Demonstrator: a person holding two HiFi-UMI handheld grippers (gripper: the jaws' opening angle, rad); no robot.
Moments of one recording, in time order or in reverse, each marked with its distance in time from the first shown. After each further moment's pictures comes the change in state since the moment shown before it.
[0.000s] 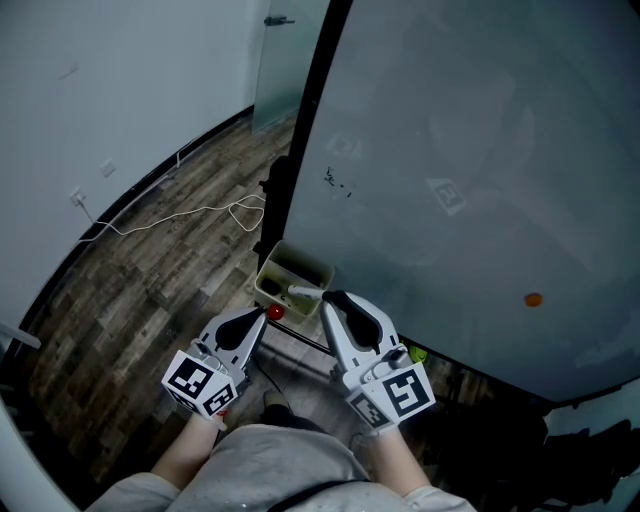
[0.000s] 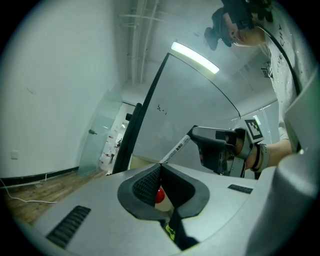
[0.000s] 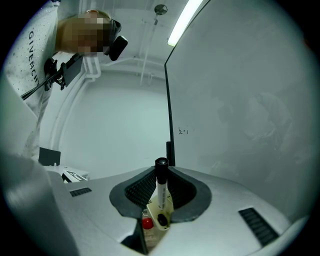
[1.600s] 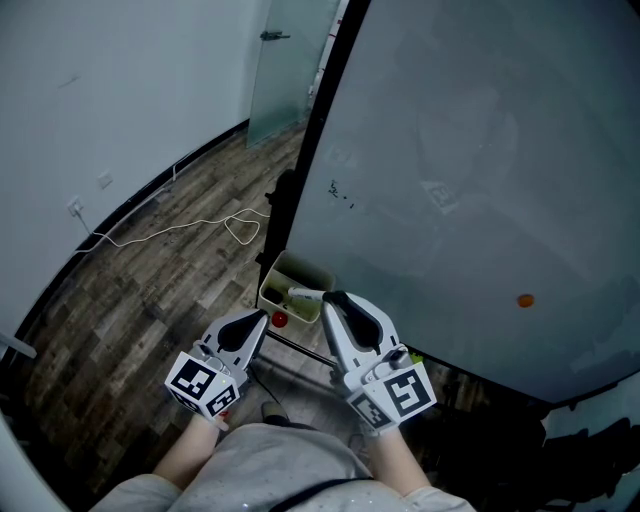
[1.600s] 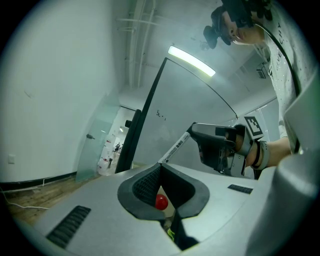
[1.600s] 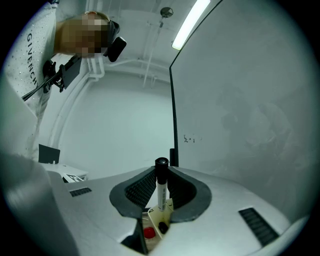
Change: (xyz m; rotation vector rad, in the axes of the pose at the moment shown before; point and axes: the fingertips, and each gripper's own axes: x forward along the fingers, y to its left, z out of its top) left arm -0.005 0.003 0.018 0.040 -0.037 -0.024; right arm 0.007 0.016 0.023 -0.040 -0.033 0.001
